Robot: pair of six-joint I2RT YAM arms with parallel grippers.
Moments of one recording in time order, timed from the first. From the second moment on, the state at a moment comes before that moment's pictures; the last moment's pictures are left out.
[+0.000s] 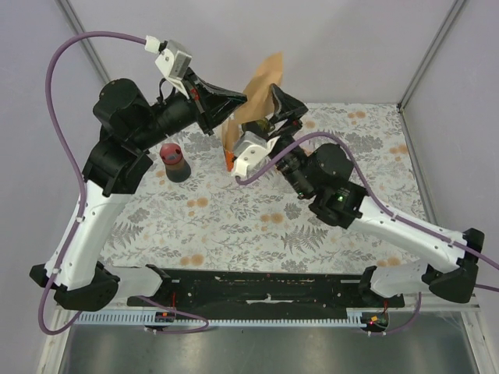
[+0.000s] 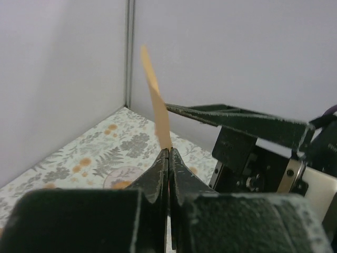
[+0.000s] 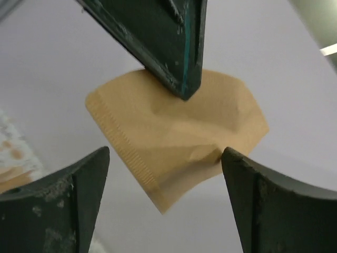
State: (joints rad) left arm -0.59 1.28 1.85 -0.36 0.44 -0.27; right arm 1.09 1.32 1.33 0.49 0.43 -1.27
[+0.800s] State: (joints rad) left arm -0.59 1.21 1.84 -0.50 0.65 0.07; right arm 0.32 1.36 1.57 0.14 -1.26 0.31
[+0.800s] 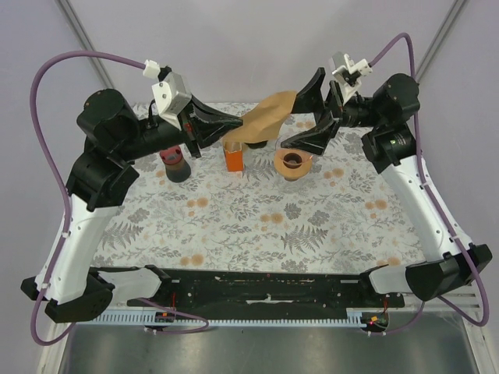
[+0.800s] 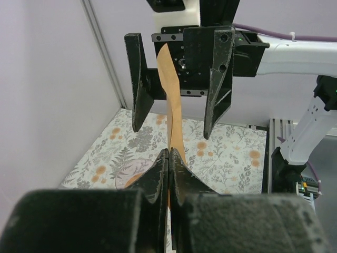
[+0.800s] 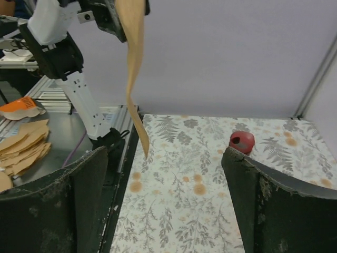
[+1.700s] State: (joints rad) left arm -0.58 1.23 1.95 -0.61 0.69 0.08; right arm 0.42 1.40 1.67 0.09 -1.34 0.30
